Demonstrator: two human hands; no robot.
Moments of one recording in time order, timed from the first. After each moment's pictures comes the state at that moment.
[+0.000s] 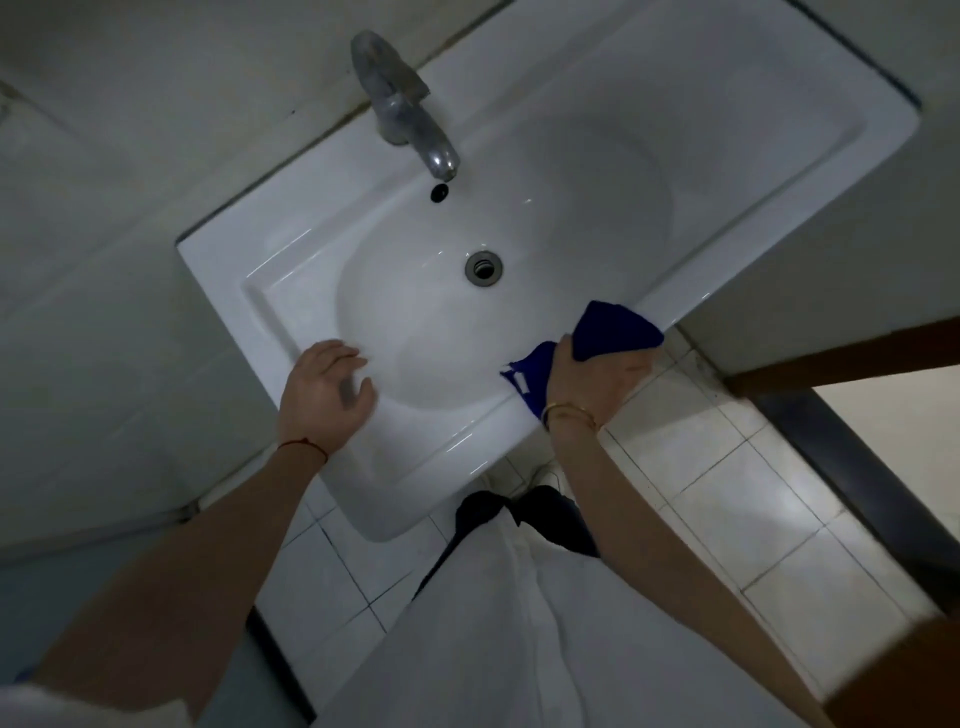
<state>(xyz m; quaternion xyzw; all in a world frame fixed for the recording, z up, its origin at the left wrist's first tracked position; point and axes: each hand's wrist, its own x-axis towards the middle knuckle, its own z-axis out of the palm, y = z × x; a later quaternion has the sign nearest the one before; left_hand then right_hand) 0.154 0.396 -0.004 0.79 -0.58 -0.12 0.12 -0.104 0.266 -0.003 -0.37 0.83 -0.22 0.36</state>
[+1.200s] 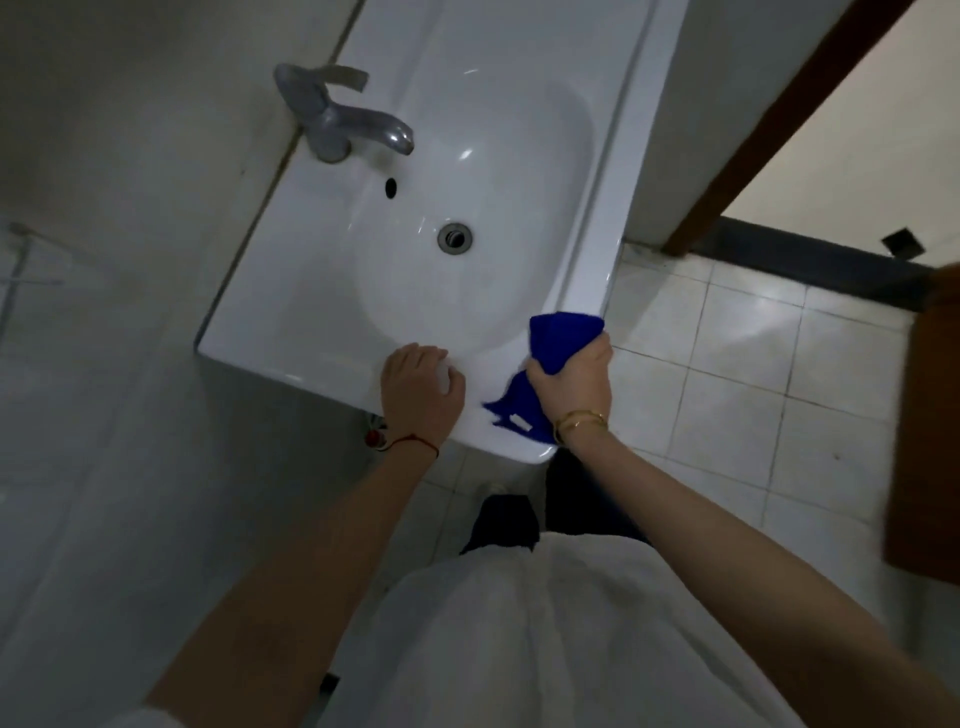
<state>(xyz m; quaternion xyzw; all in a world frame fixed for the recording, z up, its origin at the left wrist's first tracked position) 0.192 0.415 -0.012 0.64 -0.74 -0.15 0.08 0.014 0.444 0.000 -0.33 0.84 -0.28 0.34</state>
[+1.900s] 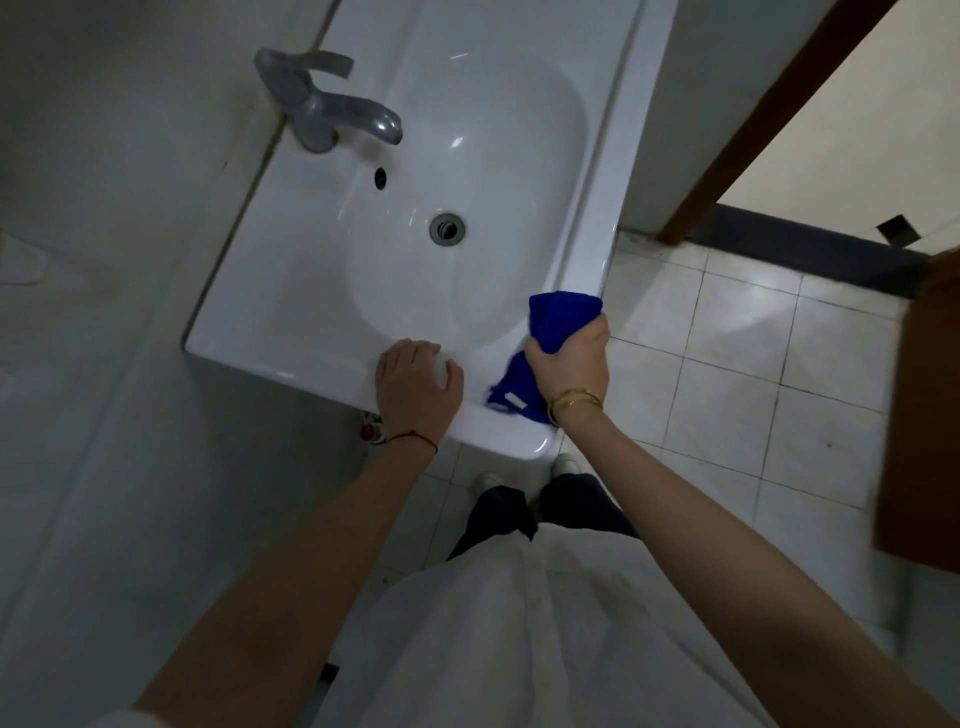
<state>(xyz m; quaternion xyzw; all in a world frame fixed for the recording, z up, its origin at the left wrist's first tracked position) 0.185 0.419 -0.004 0.67 -0.72 -0.16 0.13 0.008 0.428 -0.002 -0.32 0.85 -0.28 0.31</state>
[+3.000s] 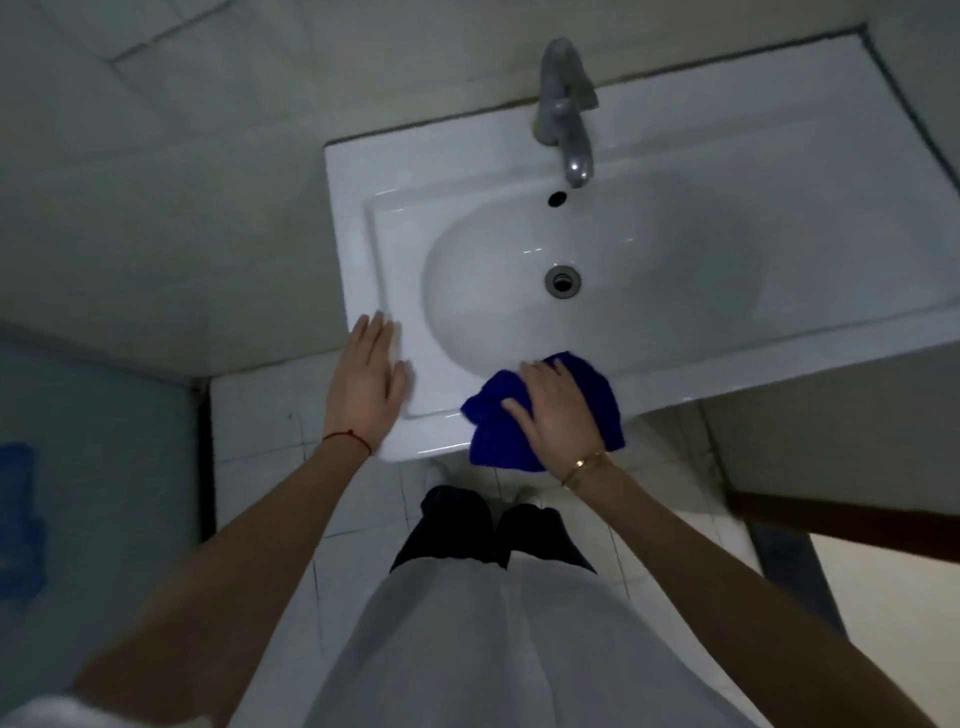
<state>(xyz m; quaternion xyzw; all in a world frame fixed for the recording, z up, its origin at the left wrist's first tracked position) 0.080 0.467 -0.005 0.89 -0.41 -0.07 0.20 -0.119 0.302 0.012 -0.92 0.25 0.04 0.29</state>
